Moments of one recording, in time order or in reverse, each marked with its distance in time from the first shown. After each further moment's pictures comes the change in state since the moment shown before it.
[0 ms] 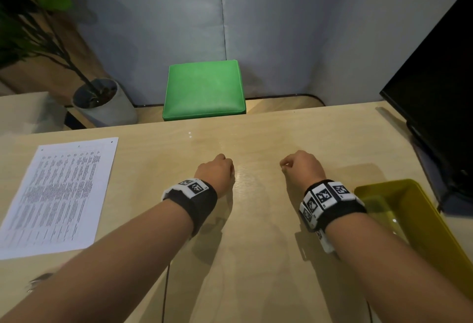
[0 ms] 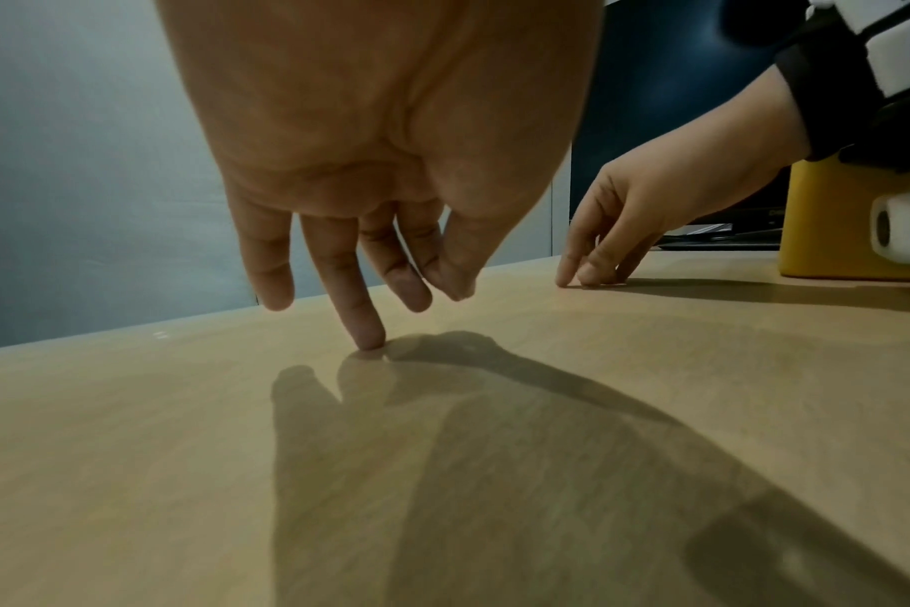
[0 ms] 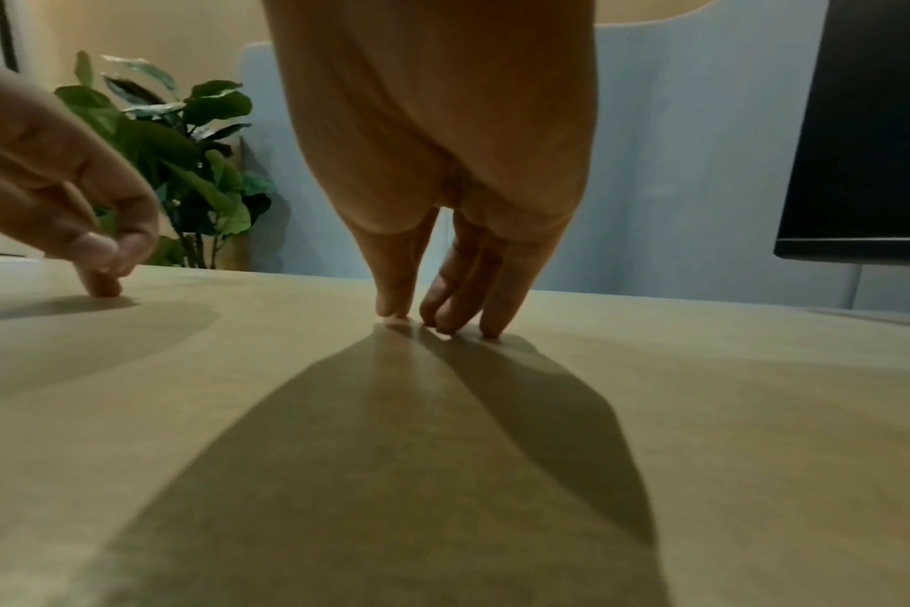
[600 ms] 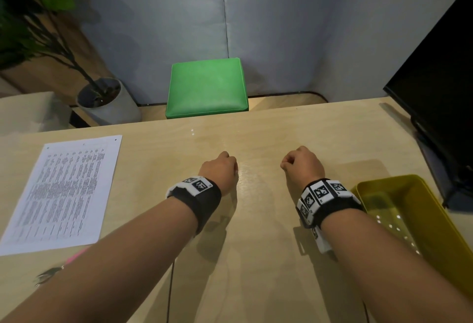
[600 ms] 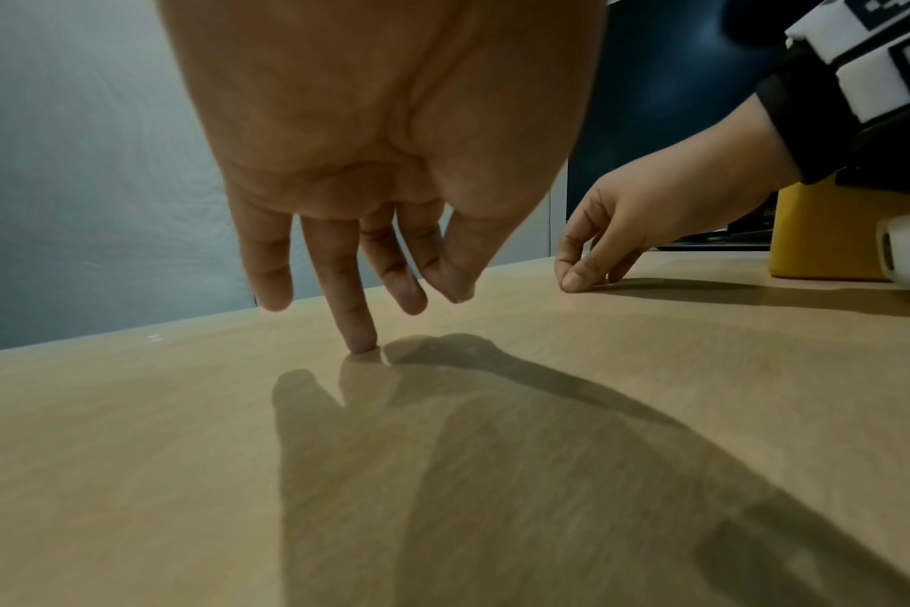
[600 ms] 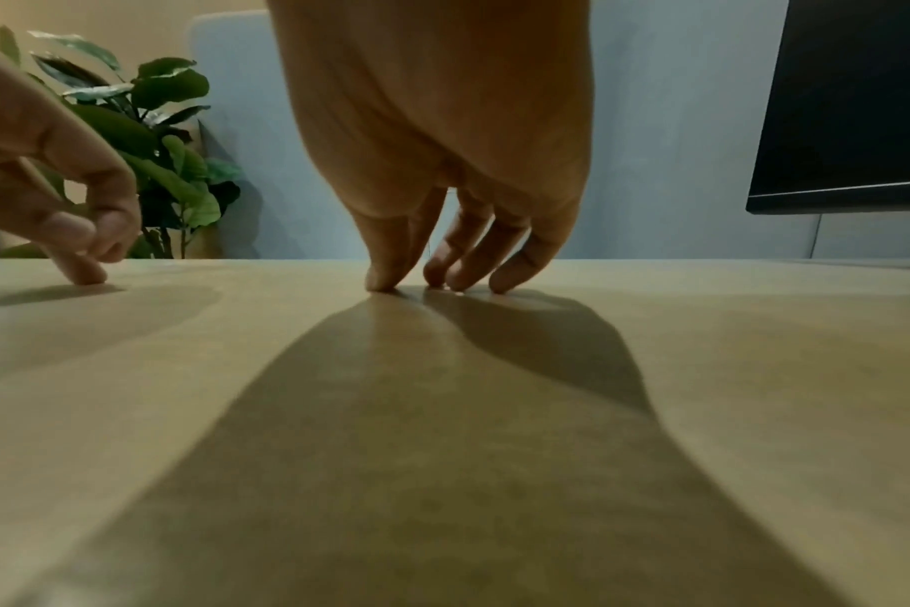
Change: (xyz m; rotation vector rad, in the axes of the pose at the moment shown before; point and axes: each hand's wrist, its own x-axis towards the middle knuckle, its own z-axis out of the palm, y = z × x) left_hand -0.001 0.003 0.003 -0.014 -0.007 -0.008; right_hand 0.003 0.002 0.014 0.027 0.087 0.047
